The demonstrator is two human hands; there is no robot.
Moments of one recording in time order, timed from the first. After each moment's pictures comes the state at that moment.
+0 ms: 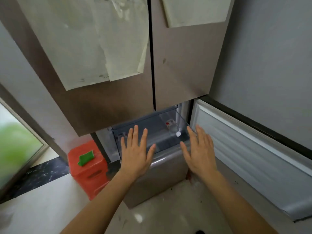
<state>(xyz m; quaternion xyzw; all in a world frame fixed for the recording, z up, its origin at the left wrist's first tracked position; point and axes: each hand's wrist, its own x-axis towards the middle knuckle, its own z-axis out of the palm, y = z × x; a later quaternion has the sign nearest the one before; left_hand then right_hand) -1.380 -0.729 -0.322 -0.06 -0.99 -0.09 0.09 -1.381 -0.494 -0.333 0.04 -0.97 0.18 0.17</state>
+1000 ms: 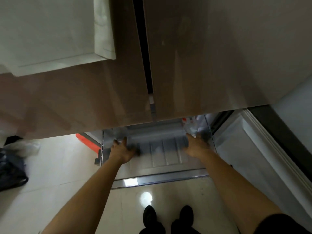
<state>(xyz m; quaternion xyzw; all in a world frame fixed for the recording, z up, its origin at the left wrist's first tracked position) -1.546 -0.774 -0.475 0.28 -0.90 -0.19 -0.28 -1.654 -0.486 -0.484 0.06 -0.94 0.11 -0.33</state>
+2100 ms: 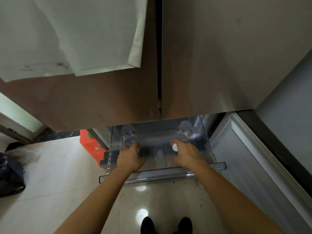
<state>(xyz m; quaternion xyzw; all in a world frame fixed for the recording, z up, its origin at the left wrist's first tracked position) -1.499 -0.732 -0.427 0.22 -0.94 -0.20 -0.14 -1.581 -0.510 -0.409 0.17 -0.94 0.17 -0.22</state>
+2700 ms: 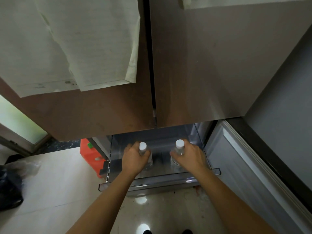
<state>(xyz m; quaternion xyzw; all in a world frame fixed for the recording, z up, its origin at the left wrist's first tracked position) -1.510 -0.705 -0.397 0.21 -0.92 -0.32 0.07 -1.570 -0.491 -0.371 0.08 -0.95 0.27 -0.10</state>
